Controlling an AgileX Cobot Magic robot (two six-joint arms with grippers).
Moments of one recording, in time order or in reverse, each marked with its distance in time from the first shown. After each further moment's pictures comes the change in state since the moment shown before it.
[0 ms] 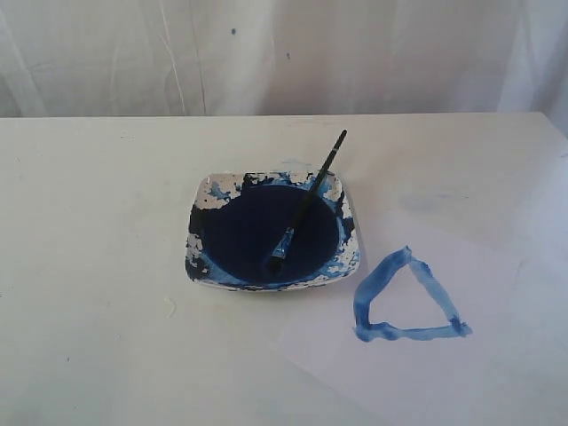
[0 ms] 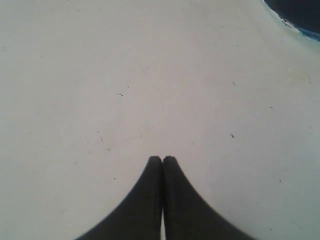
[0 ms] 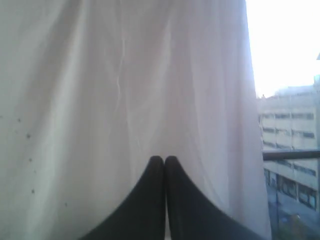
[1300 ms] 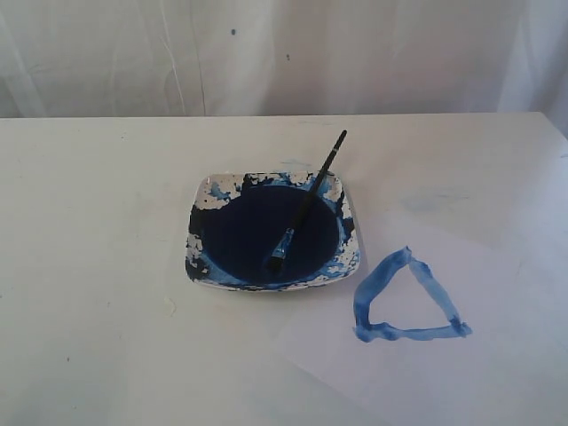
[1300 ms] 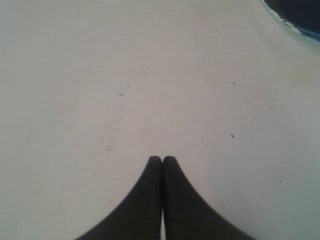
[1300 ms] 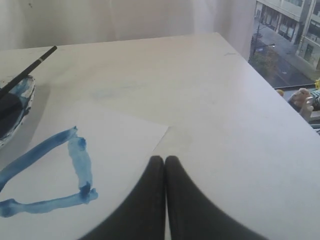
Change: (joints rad) left arm 0.000 0.000 0.000 0.000 0.000 0.000; right arm 0.021 0.000 0.194 0.488 0.489 -0.513
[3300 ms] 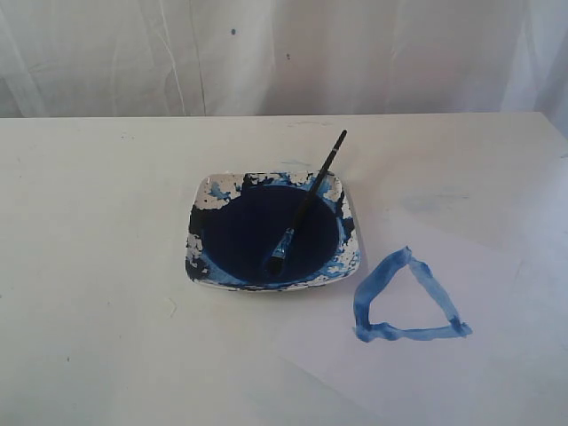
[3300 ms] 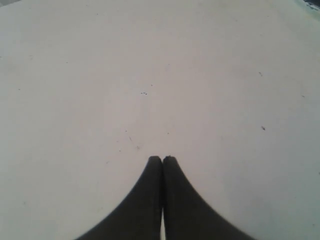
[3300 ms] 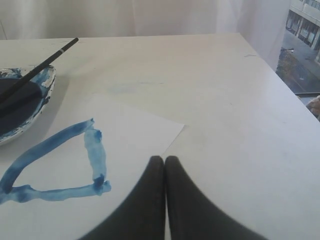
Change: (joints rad) left arm 0.000 0.000 0.002 0.130 -0.021 -0.025; right arm 0.080 0.000 0.000 -0.030 0.003 0.000
